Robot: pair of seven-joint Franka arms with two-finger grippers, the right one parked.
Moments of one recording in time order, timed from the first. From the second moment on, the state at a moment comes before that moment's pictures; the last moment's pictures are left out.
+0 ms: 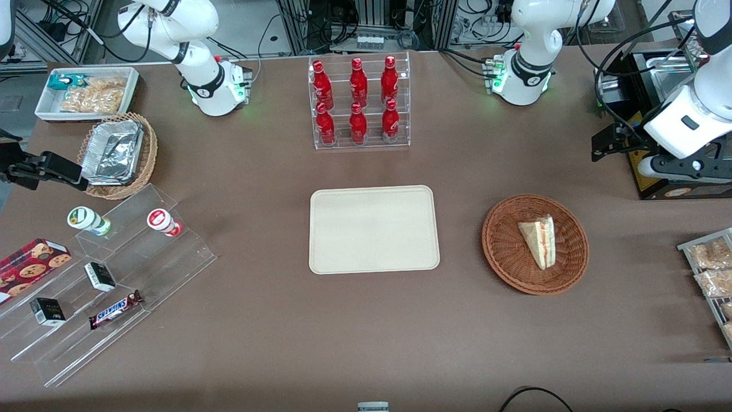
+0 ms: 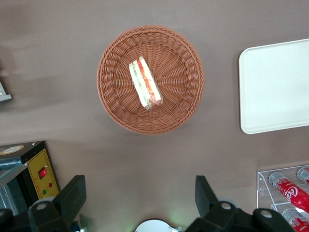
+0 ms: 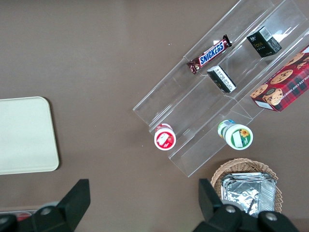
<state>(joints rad) 0.08 -0.02 -0.17 -1.62 -0.02 1.49 0.03</state>
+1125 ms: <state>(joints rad) 0.09 0.07 -0.15 -1.94 -0.01 1.80 -0.21</state>
